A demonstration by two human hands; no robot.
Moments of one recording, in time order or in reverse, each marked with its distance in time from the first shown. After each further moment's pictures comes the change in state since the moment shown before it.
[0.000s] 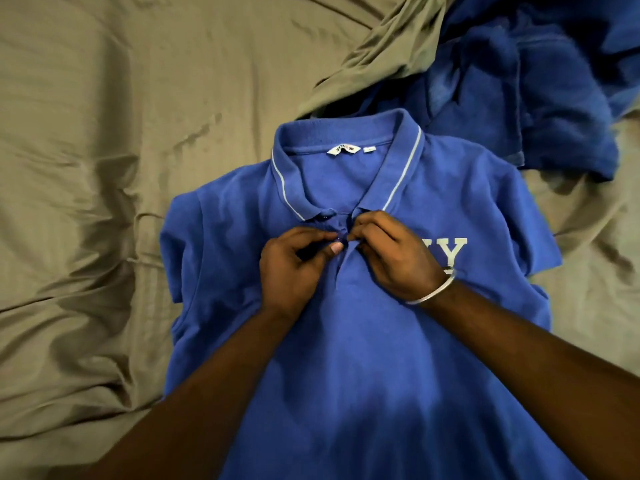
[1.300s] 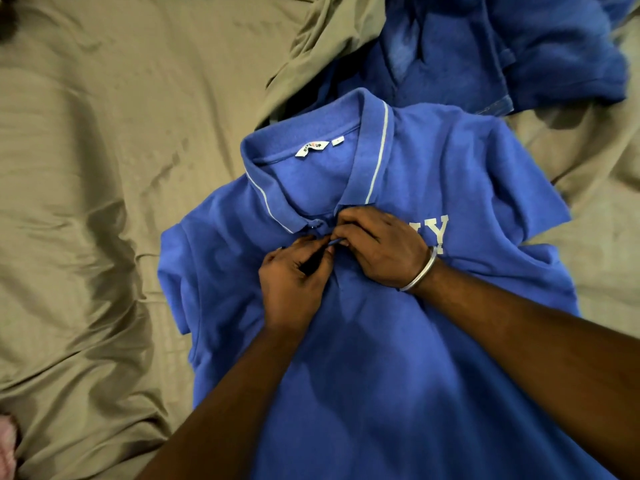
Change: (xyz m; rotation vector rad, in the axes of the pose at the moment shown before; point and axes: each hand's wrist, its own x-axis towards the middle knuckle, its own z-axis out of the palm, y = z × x) left_hand -0.003 0.010 0.003 0.266 -0.097 0.052; right_hand -0.013 0.017 0.035 -0.101 0.149 -0.010
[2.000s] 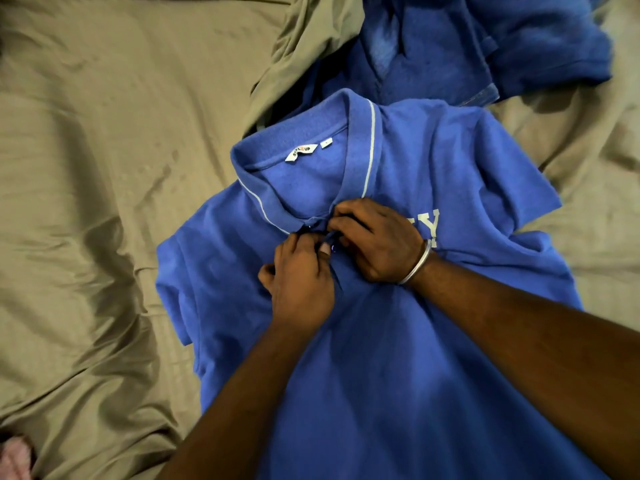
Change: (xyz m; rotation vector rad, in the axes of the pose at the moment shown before) left_hand 0.009 0.029 -0.001 0.406 -0.243 -0.240; right_hand 0.002 0.001 -0.005 0.014 -0.046 0.039
